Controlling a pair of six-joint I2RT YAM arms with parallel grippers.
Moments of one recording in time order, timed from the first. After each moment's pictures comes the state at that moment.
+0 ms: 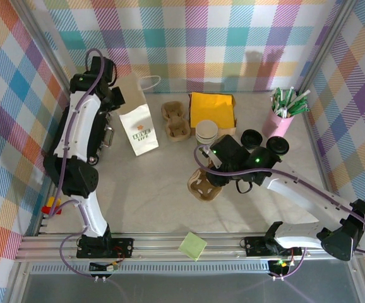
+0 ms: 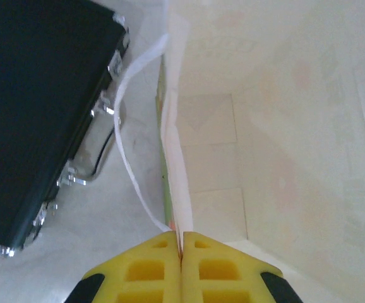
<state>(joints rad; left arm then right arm) -0.11 1.87 2.13 -1.30 -0.11 -0.49 0.87 1.21 1.20 -1.05 0.08 0.15</state>
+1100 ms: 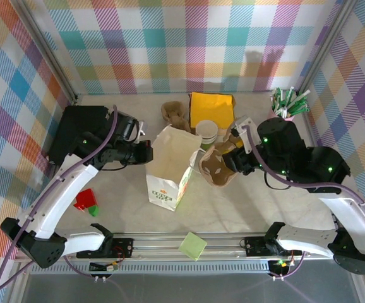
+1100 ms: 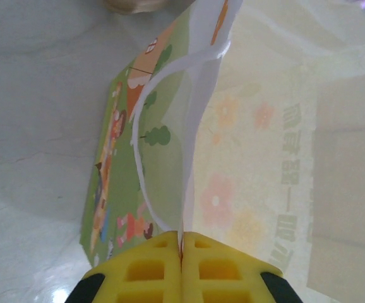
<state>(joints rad) -0.56 1.22 1.41 -1.12 0.19 -0.52 0.87 1.07 1.66 -1.22 0.05 0.12</state>
